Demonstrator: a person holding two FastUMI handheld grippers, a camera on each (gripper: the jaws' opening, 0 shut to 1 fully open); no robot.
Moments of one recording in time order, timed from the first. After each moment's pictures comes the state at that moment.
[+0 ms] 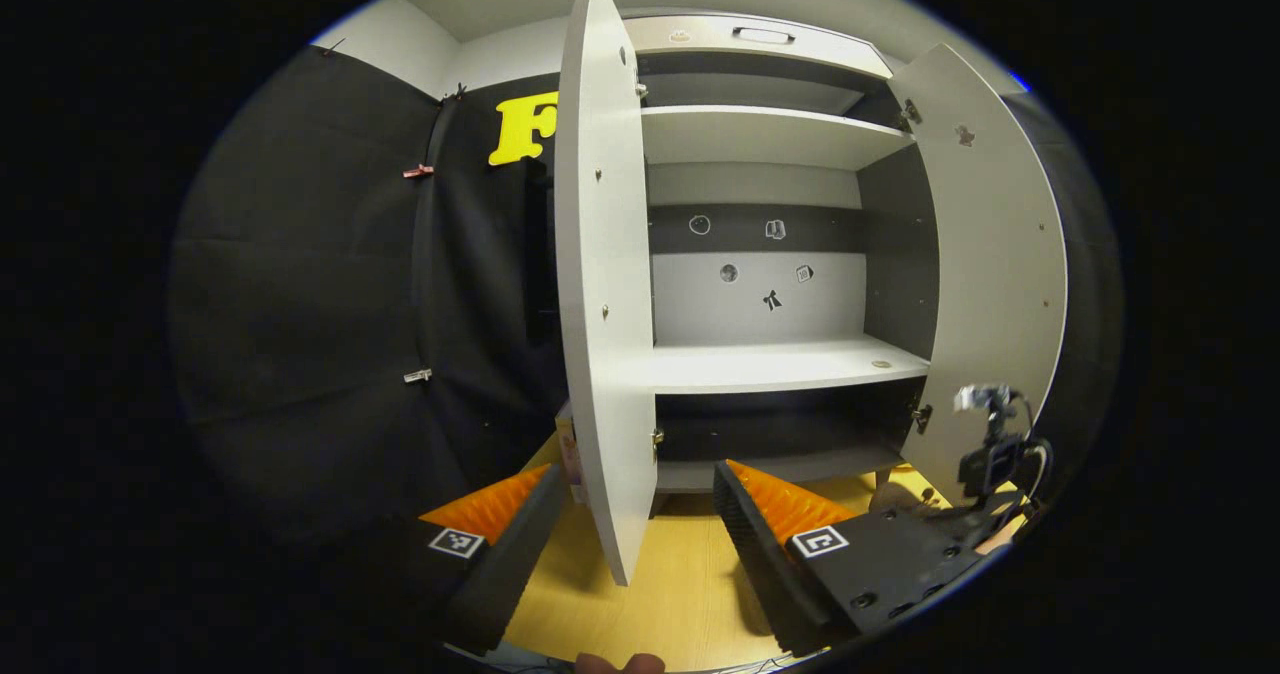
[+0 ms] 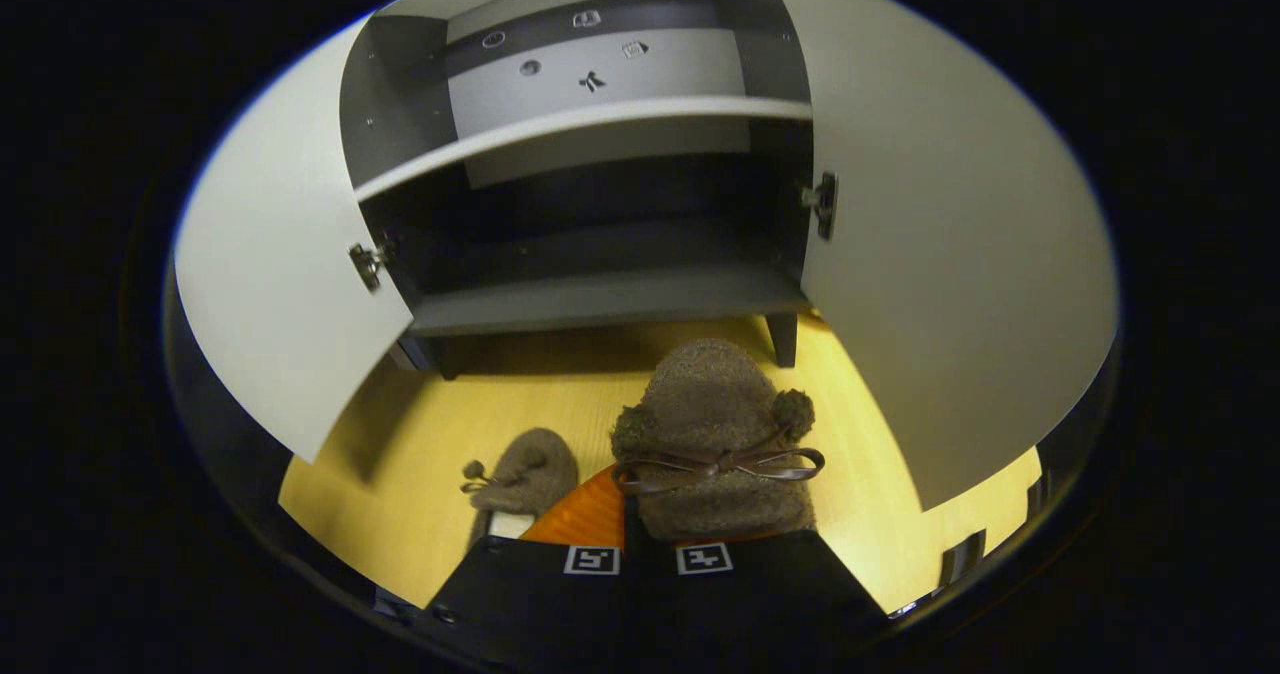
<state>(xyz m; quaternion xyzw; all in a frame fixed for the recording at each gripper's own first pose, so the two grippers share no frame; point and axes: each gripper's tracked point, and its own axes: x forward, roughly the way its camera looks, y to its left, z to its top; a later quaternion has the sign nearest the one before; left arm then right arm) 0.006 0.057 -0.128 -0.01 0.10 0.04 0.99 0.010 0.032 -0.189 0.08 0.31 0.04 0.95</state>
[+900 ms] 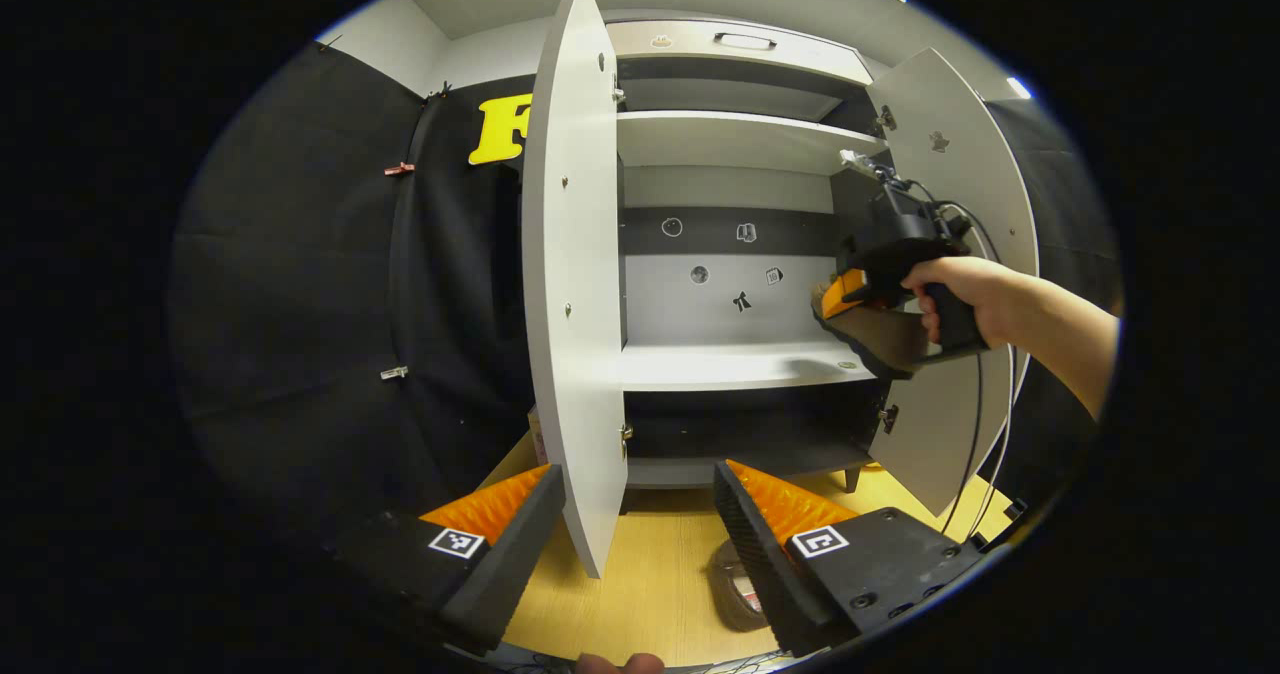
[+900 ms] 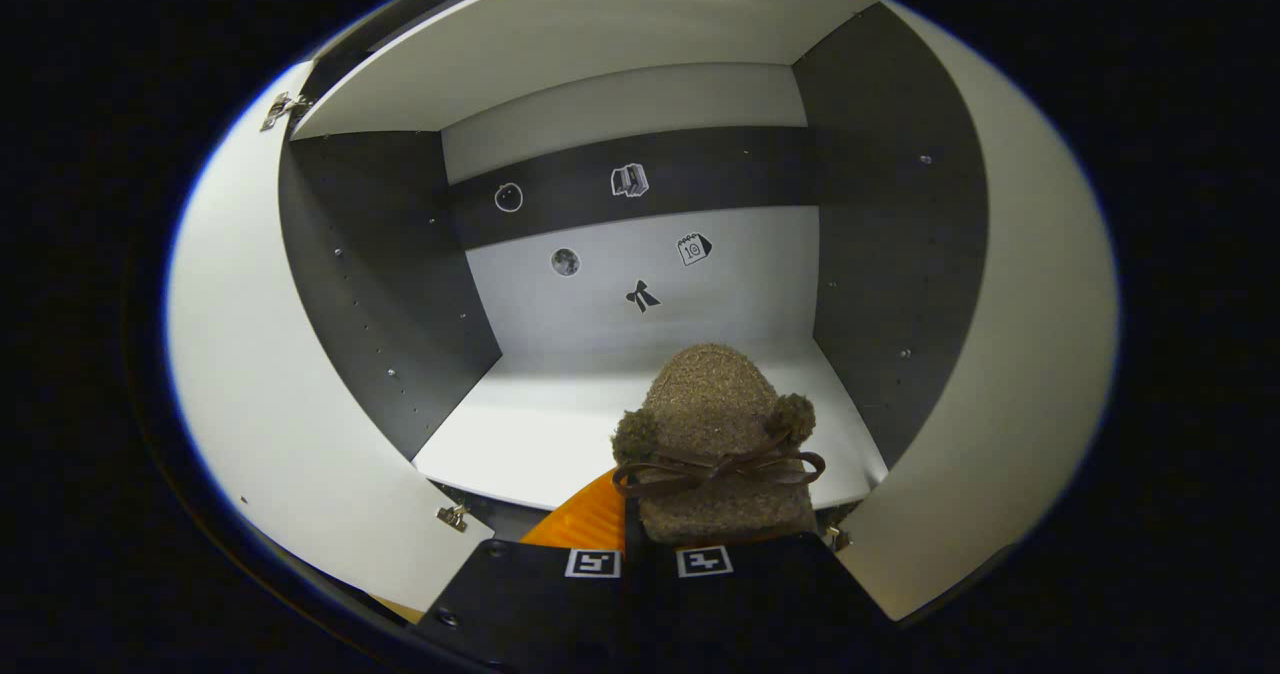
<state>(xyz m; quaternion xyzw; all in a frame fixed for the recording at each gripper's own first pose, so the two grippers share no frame) -0.010 0.037 -0.129 -0.02 0.10 0.01 0.99 0.226 0.055 0.039 0.09 0.23 0.07 0.97</state>
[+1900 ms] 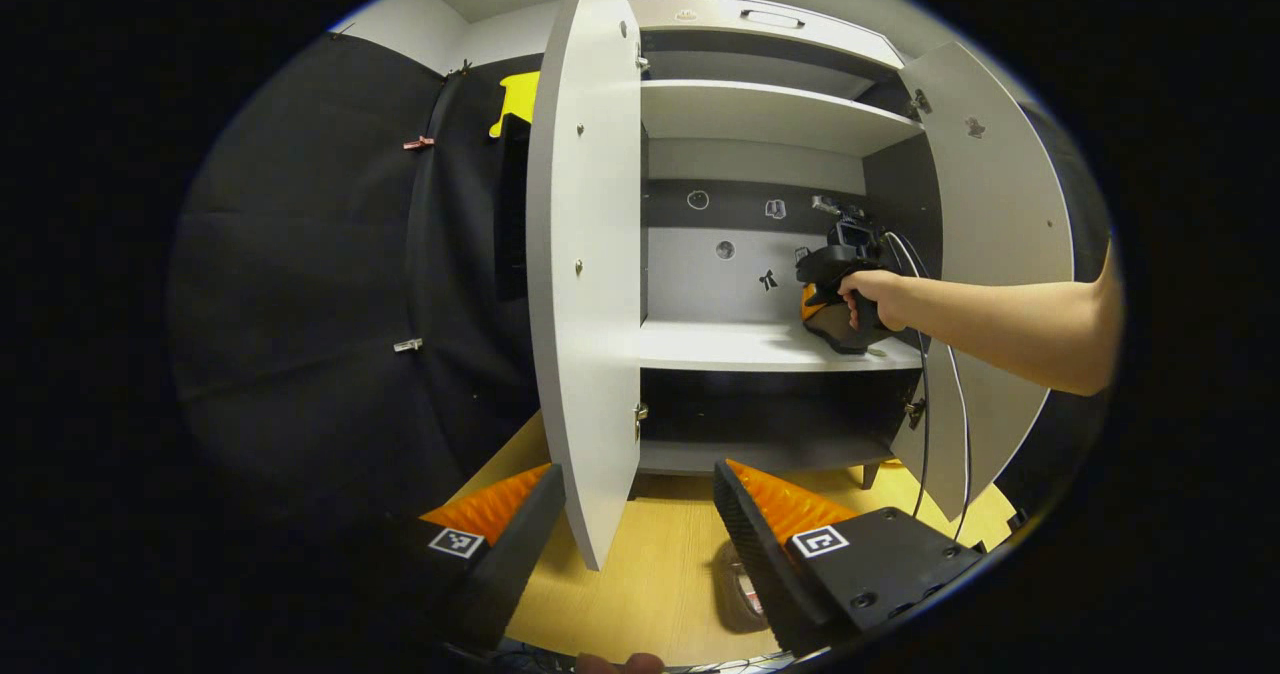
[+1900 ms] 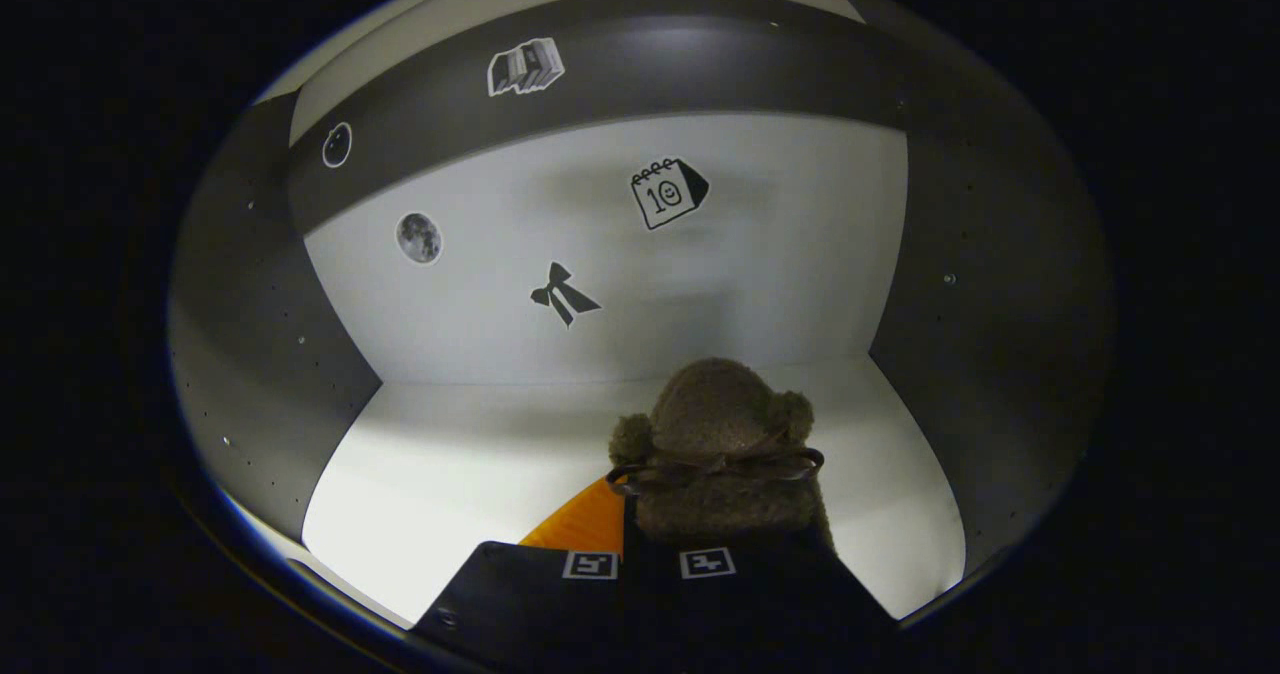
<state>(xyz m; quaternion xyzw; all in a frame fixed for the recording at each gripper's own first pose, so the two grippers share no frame) 0.012 0.042 -0.155 -0.04 0.14 0.04 0.99 0.397 0.053 -0.053 0.11 0.29 0.02 0.95</state>
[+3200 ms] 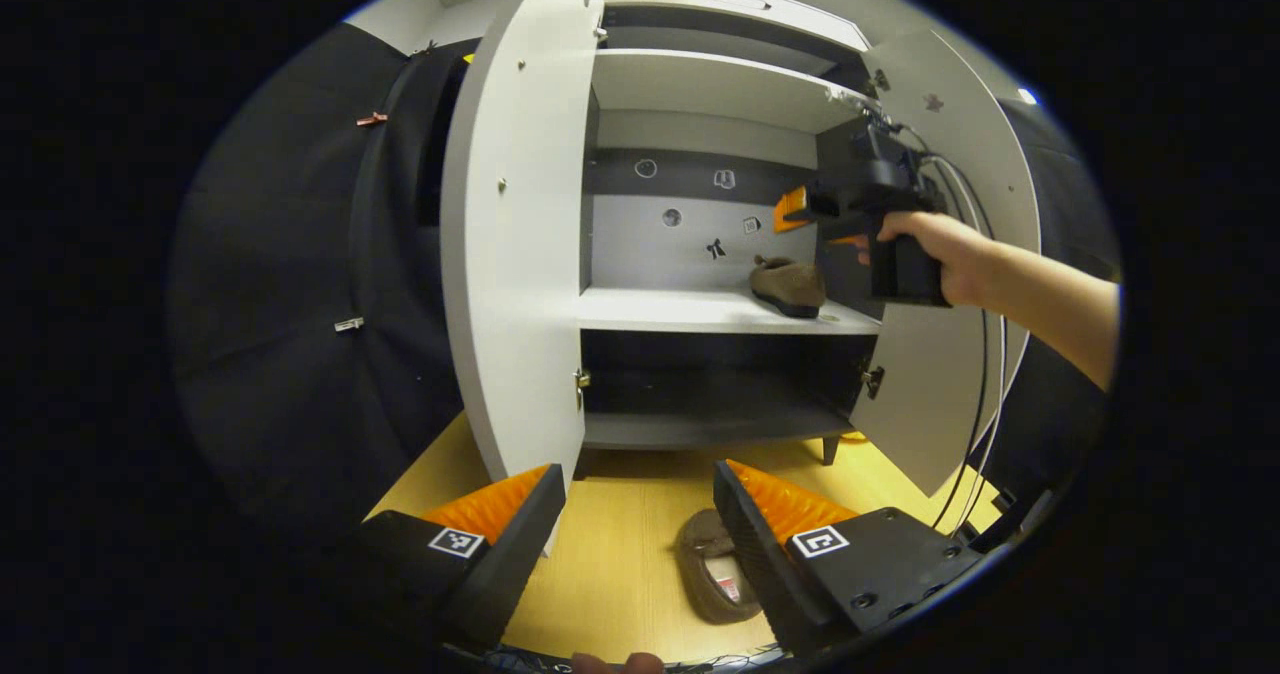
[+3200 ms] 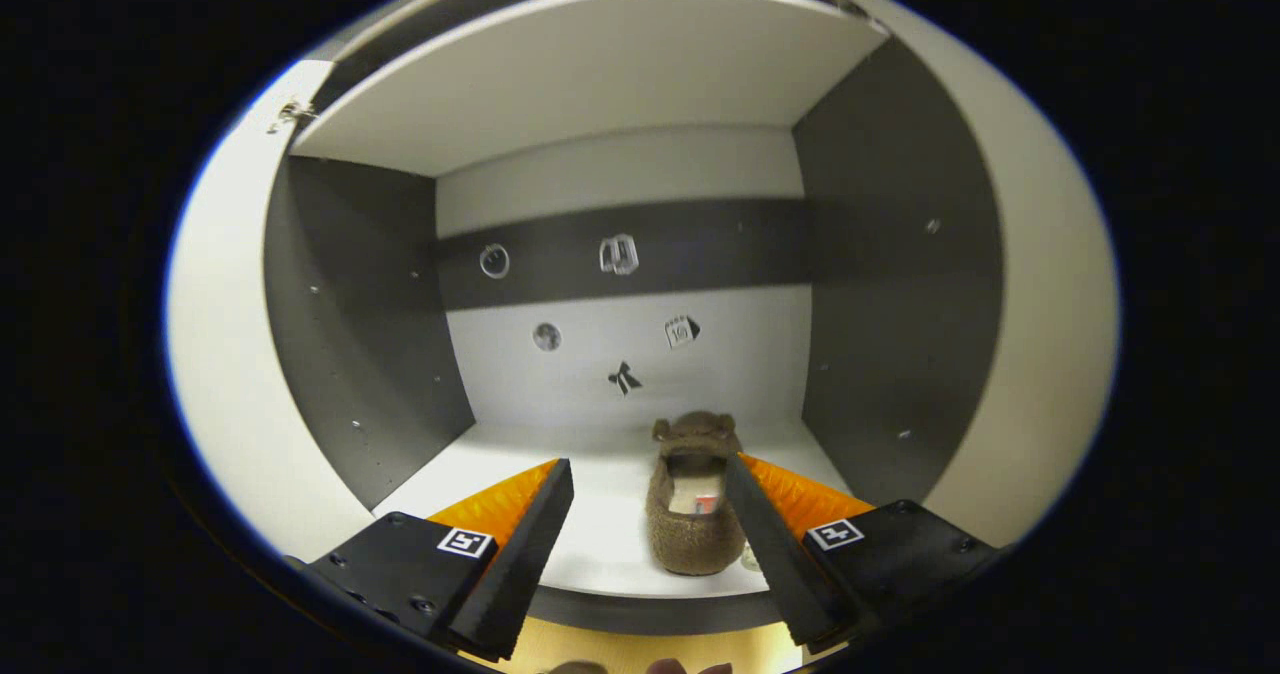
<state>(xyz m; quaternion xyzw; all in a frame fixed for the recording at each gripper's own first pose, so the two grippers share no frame) 0.022 -0.009 -0.218 -0.03 0.17 -0.06 0.98 0.219 0.041 0.088 0.07 0.06 0.05 0.99</state>
